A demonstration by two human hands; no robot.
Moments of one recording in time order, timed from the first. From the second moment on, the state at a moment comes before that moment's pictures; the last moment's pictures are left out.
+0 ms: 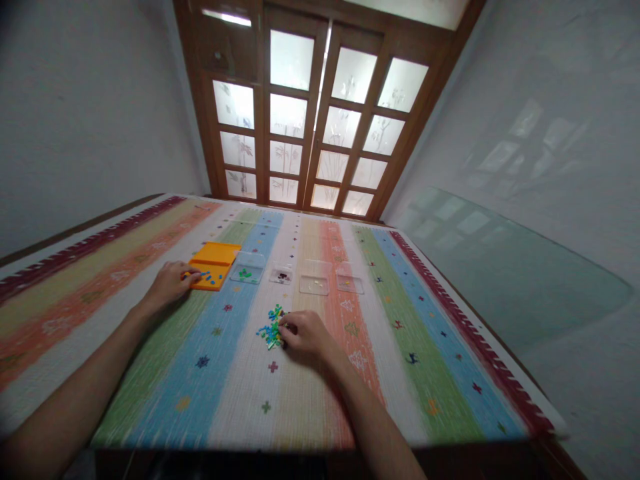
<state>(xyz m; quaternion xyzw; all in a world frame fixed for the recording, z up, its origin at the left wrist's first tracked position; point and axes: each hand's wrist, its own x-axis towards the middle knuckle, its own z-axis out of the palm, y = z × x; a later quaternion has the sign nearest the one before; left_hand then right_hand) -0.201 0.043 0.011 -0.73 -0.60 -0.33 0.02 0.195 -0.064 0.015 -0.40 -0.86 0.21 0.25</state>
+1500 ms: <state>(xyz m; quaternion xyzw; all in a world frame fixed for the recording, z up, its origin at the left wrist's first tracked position) -0.073 -0.042 0.008 -0.88 -0.35 -0.25 -0.21 0.198 -0.062 0.014 -0.39 -0.86 0.20 0.27</state>
